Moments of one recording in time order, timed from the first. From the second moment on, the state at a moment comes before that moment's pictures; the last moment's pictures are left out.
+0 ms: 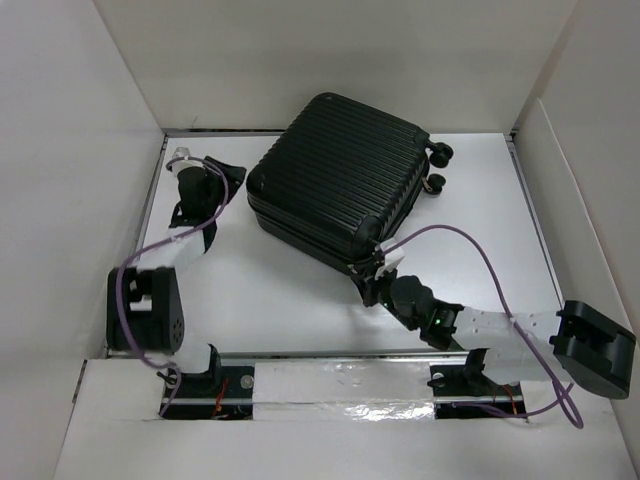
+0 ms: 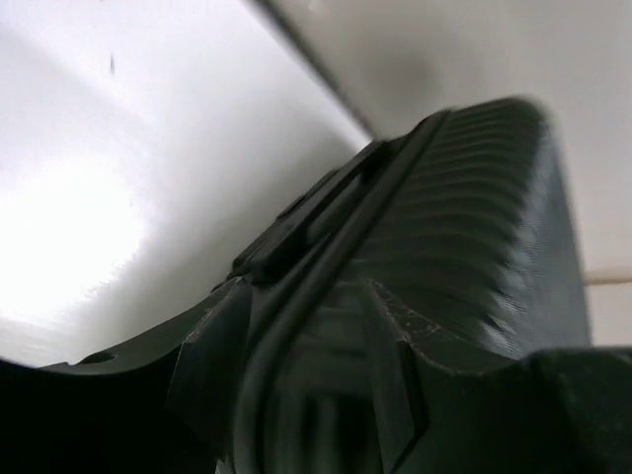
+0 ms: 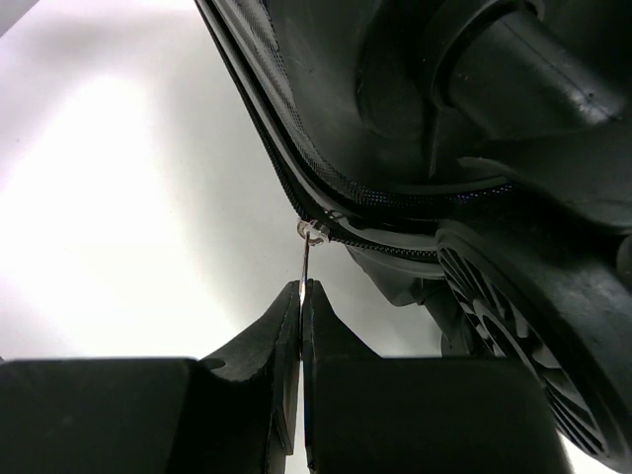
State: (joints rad) left arm -0.03 1.45 0.84 0.36 0.06 -0.93; right arm 1.07 1.16 0.36 0.56 0.39 0.34
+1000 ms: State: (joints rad) left arm -0.27 1.63 0.53 0.82 0.14 -0.99; right arm 1.12 1.72 1.04 0.29 0.22 0.26
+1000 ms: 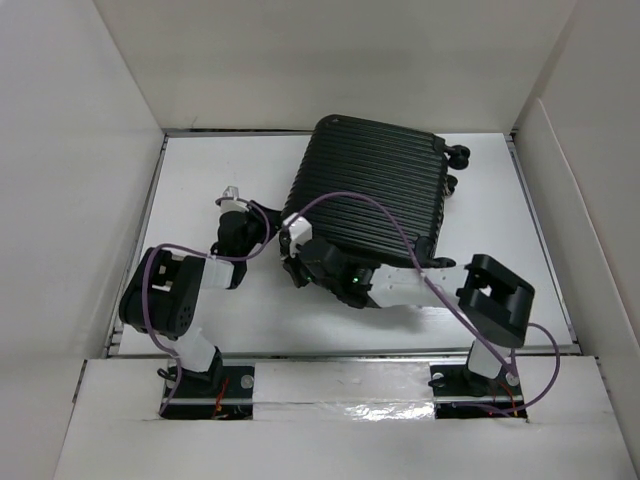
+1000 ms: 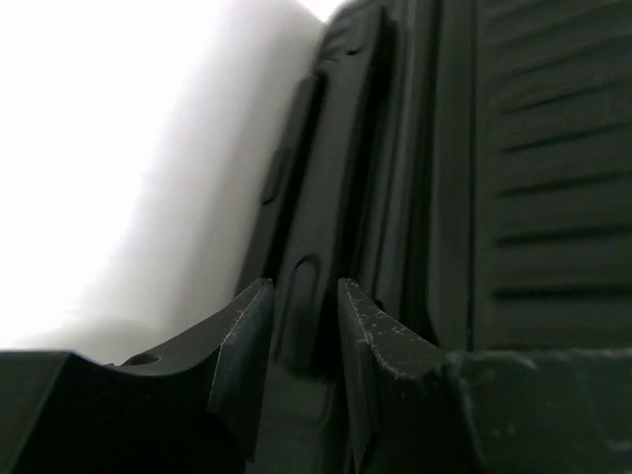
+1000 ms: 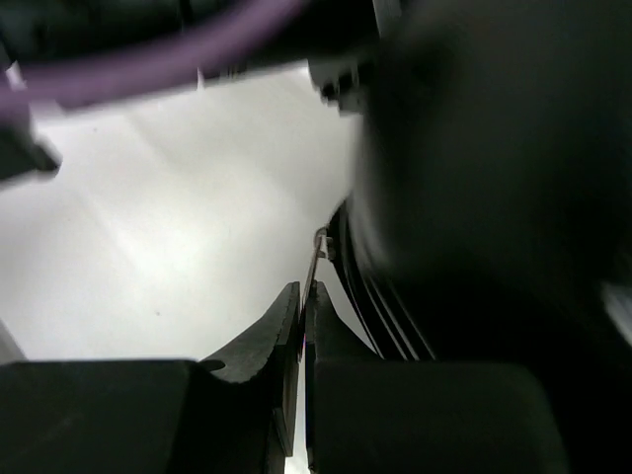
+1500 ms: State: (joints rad) left arm -0.29 1.45 0.31 0.86 0.16 -0.94; right arm 1.18 1.58 1.00 0.21 0.07 0.26
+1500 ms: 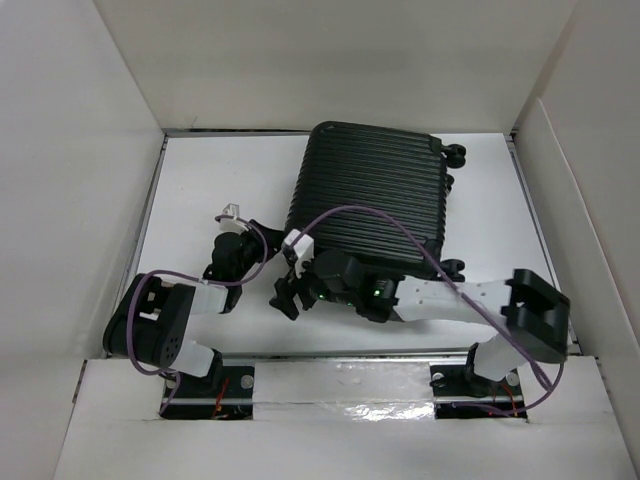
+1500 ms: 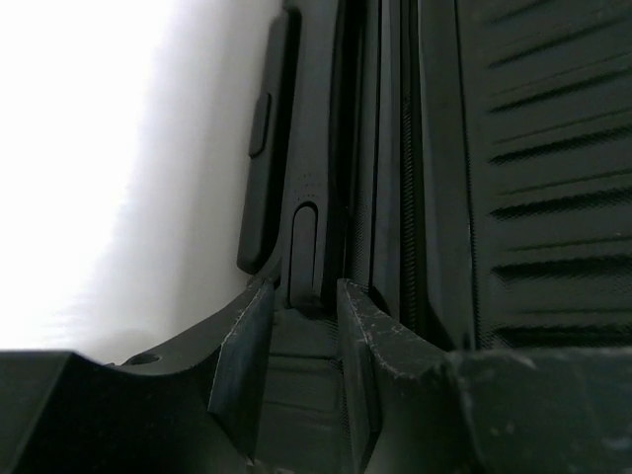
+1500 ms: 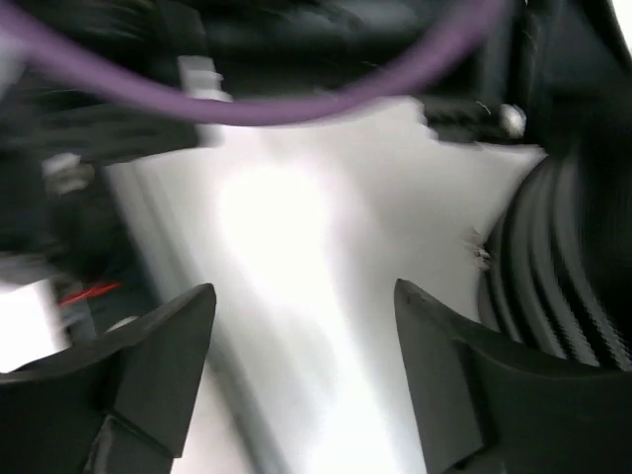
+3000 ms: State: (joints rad) left arm -0.88 1.09 0.27 0.52 -0.21 -0.81; right arm 0.24 2.02 1.72 0.05 -0.53 0.24
